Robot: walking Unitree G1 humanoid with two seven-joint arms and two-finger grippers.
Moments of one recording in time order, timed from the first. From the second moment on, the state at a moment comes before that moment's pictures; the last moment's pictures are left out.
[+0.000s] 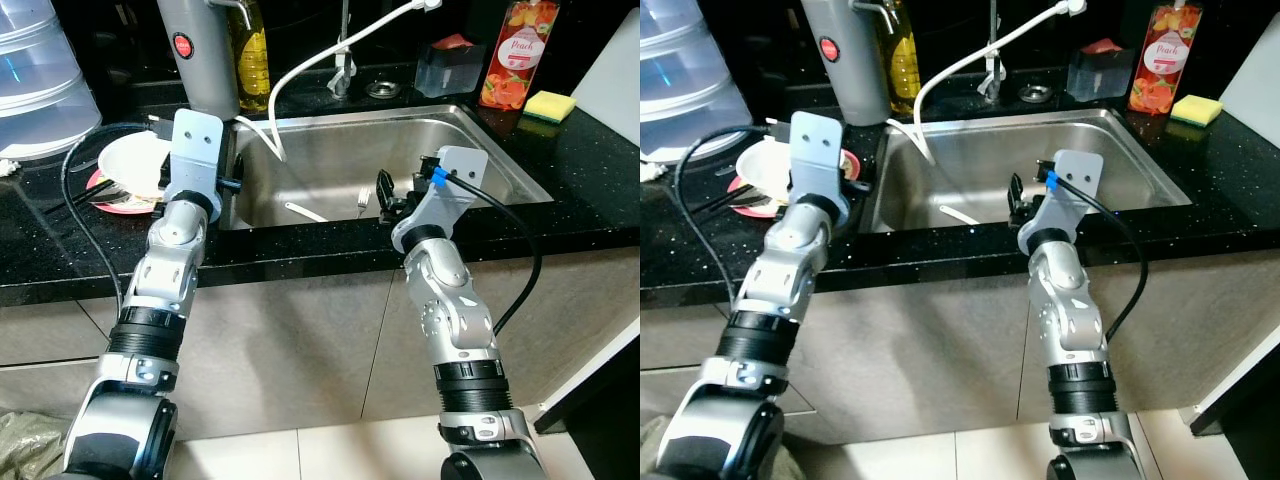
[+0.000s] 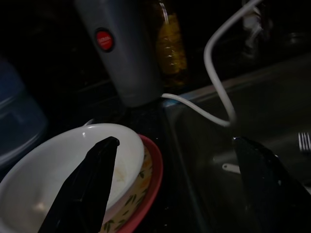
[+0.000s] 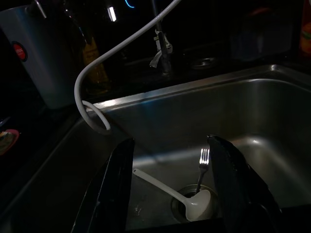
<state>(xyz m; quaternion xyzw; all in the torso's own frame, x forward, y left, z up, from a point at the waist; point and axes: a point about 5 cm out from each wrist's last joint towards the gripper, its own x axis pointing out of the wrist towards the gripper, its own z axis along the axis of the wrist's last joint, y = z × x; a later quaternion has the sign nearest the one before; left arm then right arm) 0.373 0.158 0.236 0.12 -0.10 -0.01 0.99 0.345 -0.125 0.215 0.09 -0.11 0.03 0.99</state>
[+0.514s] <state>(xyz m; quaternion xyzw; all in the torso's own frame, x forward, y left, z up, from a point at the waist) 0.384 0.184 0.212 0.10 0.02 0.03 0.99 0.347 -0.131 0.209 0.09 -0.10 0.01 0.99</state>
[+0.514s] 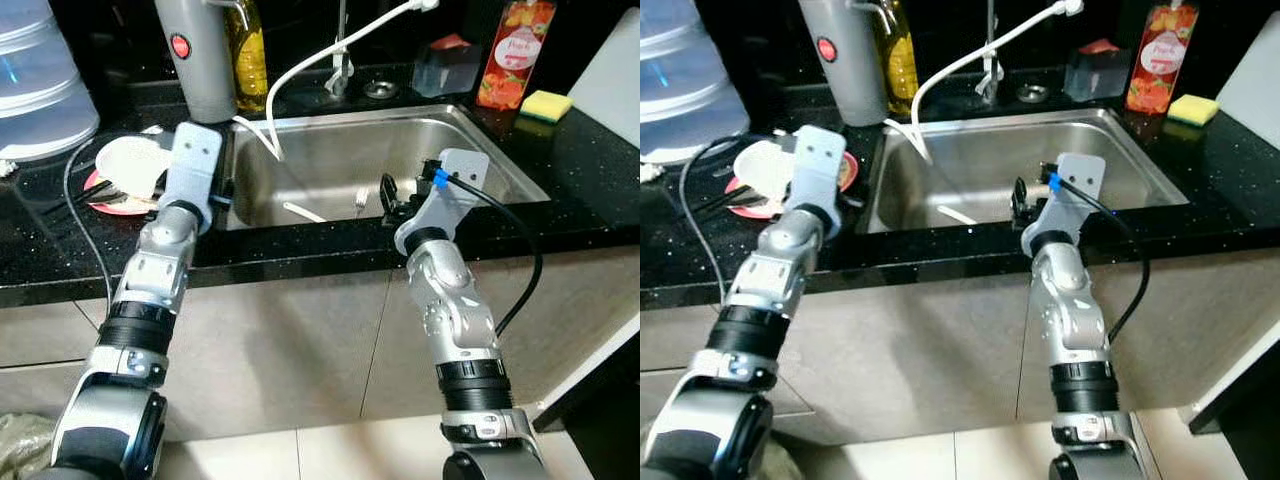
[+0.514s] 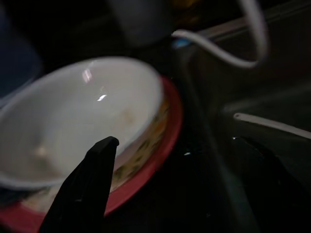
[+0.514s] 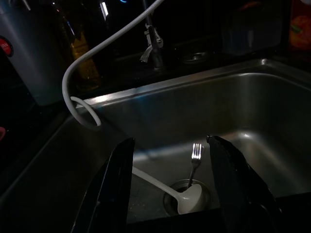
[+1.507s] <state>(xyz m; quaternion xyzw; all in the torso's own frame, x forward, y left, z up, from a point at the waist) 0.405 0.235 0.211 0.25 0.12 0.00 0.96 0.343 -0.140 0.201 0.09 -0.09 -0.02 0.99</state>
